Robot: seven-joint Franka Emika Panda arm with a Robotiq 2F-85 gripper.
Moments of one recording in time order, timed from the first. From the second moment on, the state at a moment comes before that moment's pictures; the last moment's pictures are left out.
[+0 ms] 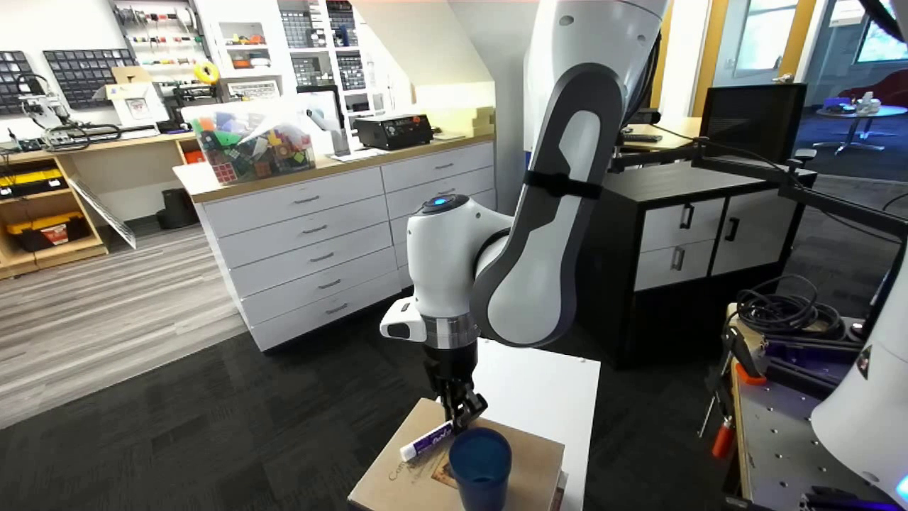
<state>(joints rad) 0.05 0.54 0.18 -2.30 -0.24 2.88 -0.68</state>
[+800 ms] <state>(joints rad) 0.04 0.42 0.21 -2.30 -0.17 2.66 -0.56</state>
